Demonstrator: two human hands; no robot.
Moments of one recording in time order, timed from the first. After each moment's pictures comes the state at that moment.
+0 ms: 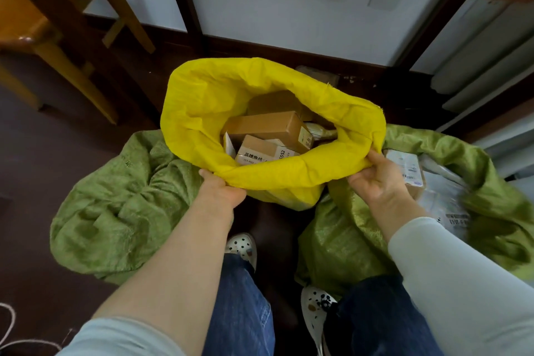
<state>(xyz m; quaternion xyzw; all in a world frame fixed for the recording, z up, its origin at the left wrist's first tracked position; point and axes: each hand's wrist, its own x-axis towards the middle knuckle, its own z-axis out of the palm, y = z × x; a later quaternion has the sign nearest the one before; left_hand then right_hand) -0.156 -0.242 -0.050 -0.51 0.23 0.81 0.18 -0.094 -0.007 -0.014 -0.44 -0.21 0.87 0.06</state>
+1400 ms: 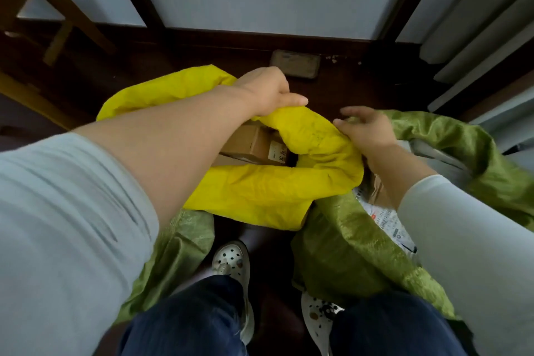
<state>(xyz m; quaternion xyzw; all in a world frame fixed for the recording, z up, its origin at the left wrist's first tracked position) -0.273 -0.100 0.011 0.31 0.91 0.13 0.22 -0.144 0.054 -0.032 -0.37 -0.79 0.48 -0.01</state>
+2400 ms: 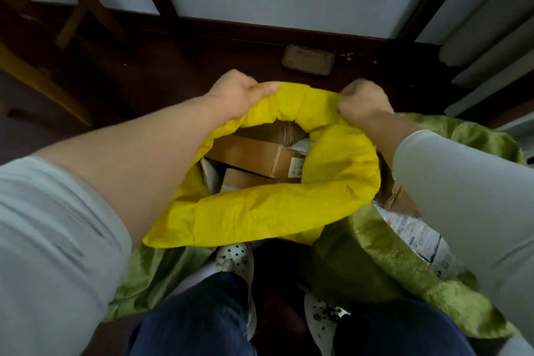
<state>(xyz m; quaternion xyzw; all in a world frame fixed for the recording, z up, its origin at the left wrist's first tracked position) -0.281 -0.168 -0.009 0.12 0.91 0.32 0.25 -0.200 0.030 -0.014 -0.33 -0.89 0.29 -0.09</state>
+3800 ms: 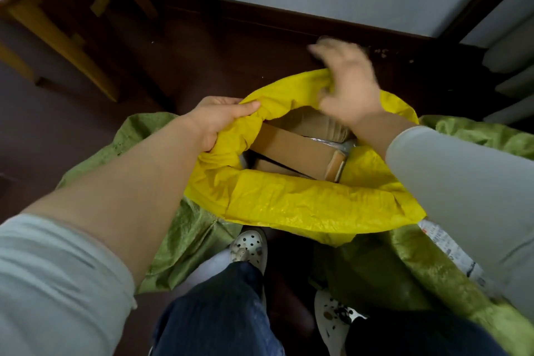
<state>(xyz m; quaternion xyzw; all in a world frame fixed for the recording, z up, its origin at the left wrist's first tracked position) -0.256 -0.255 -0.028 -0.19 0.72 0.59 0.33 -0.235 -0.041 -0.029 0.04 -0.98 0.21 0.07</state>
